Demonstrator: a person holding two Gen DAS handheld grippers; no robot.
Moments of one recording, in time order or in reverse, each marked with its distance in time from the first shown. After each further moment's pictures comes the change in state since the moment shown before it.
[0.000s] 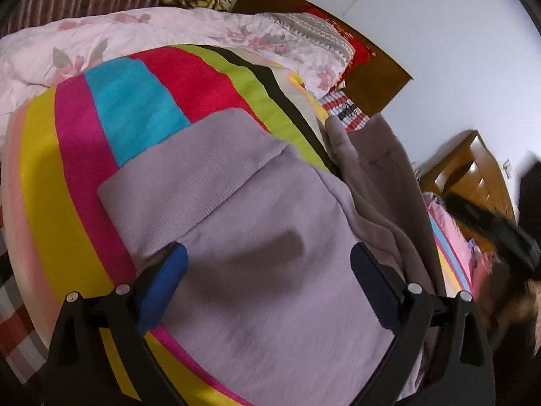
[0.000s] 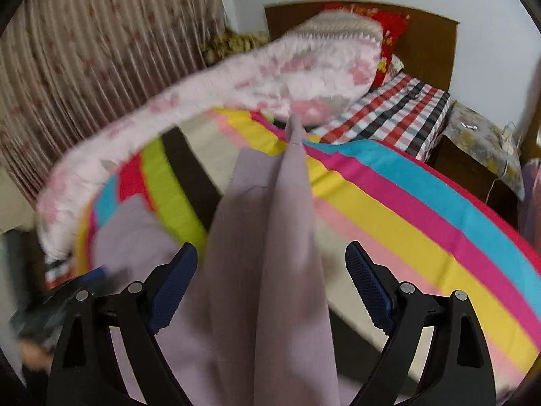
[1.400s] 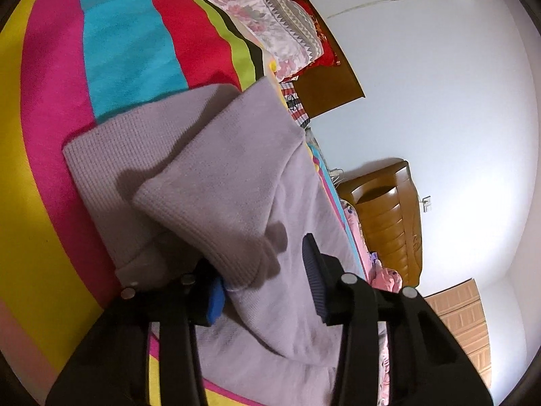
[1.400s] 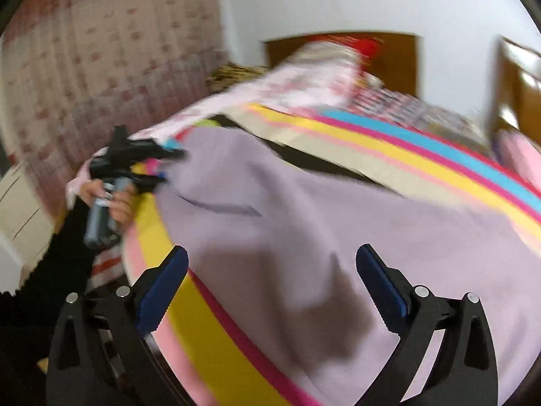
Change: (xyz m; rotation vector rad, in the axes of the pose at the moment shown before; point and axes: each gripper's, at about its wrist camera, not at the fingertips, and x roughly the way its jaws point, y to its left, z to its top) left arm 0.014 0.069 0.008 -0.252 0.110 -0.445; right arm -0.201 0.012 -0.246 0.082 -0.187 0.006
